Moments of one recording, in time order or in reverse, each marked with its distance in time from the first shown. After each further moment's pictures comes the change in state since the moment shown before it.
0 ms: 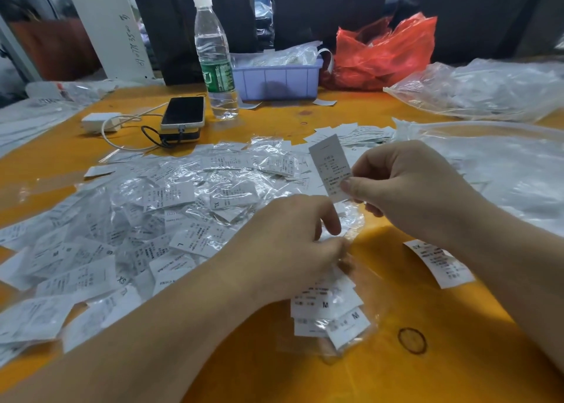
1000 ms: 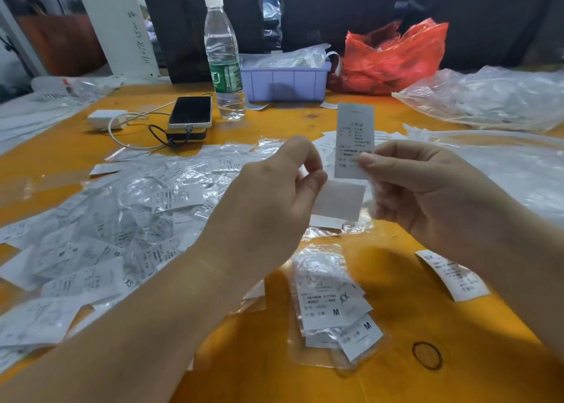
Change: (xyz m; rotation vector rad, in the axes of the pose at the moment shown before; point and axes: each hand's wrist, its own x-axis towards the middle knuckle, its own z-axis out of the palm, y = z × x) left_hand 0.008 -0.015 -0.017 -0.151 0.418 0.126; right_hand 0.003 -0.005 -0.001 0.868 -0.207 0.179
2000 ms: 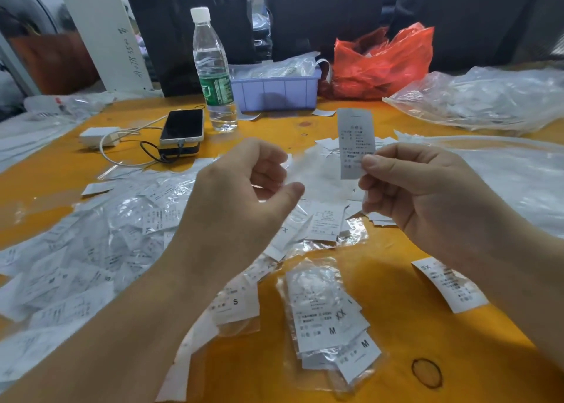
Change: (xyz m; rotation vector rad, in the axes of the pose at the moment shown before) left_hand 0.007 -0.007 -0.012 -0.141 0.144 0.004; right_hand 0.006 0.003 -0.005 0.071 0.125 -0.103
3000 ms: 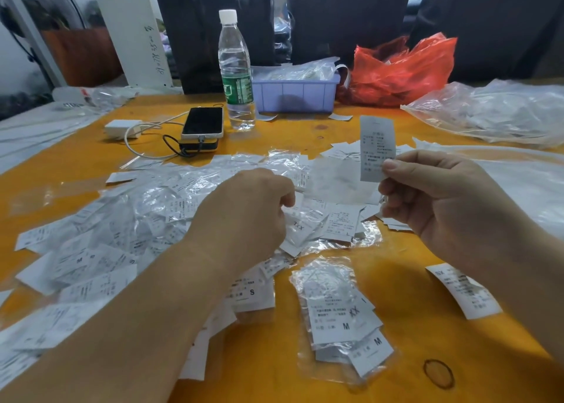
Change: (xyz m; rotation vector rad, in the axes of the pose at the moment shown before) left_hand 0.004 -0.018 -0.006 0.609 -0.193 -0.058; right_hand 0.002 0.002 0.000 -0.020 0.012 0.004
